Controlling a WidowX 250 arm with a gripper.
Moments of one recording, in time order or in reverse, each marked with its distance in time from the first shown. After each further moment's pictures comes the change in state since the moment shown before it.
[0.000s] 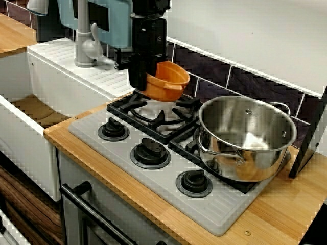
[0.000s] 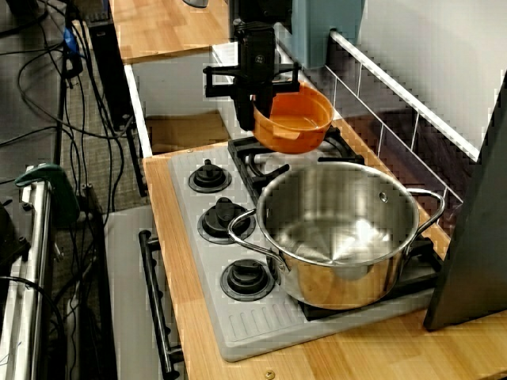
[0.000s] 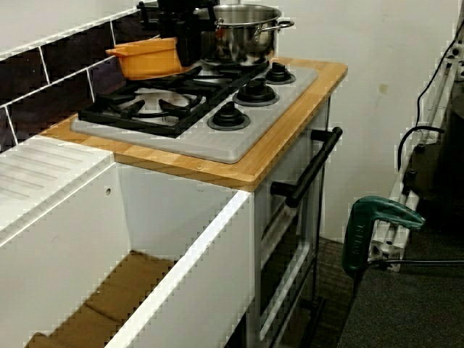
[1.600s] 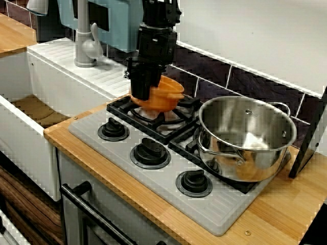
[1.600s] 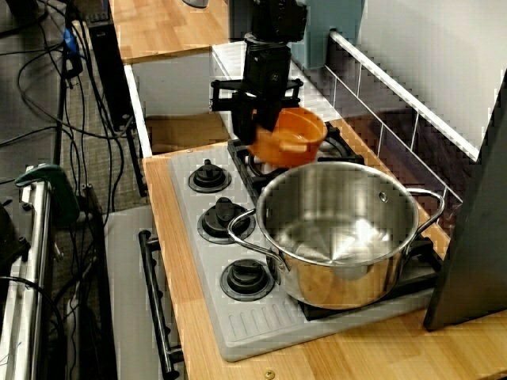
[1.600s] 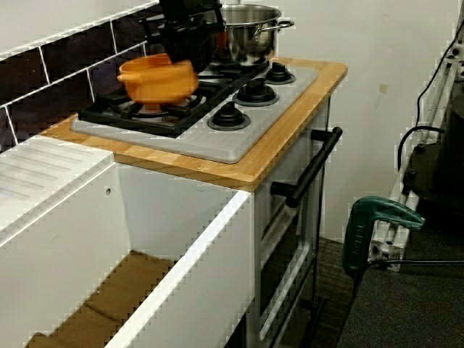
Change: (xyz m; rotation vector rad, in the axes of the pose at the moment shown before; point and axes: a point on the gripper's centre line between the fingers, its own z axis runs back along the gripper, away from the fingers) arm 0.007 0.000 -0.012 -0.098 0.035 0.204
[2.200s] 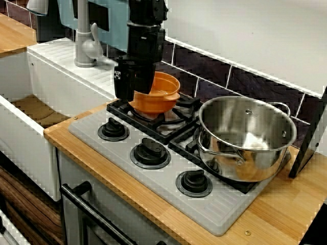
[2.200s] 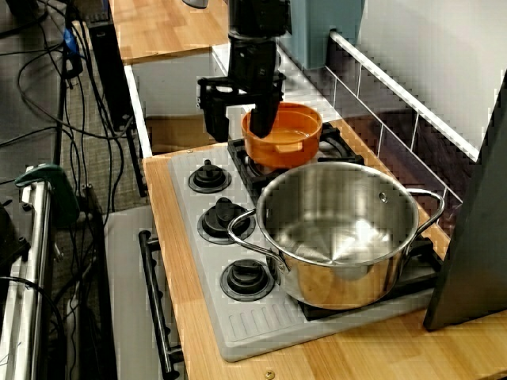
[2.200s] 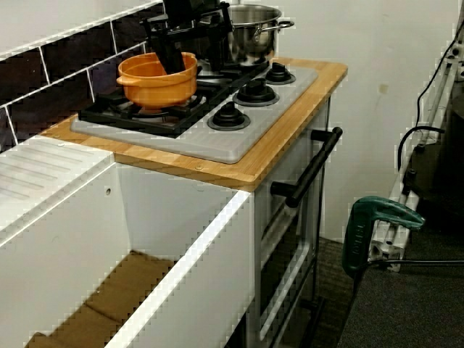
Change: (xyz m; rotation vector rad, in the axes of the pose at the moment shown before) arm -0.011 -0.012 0.001 0.014 -0.027 0.105
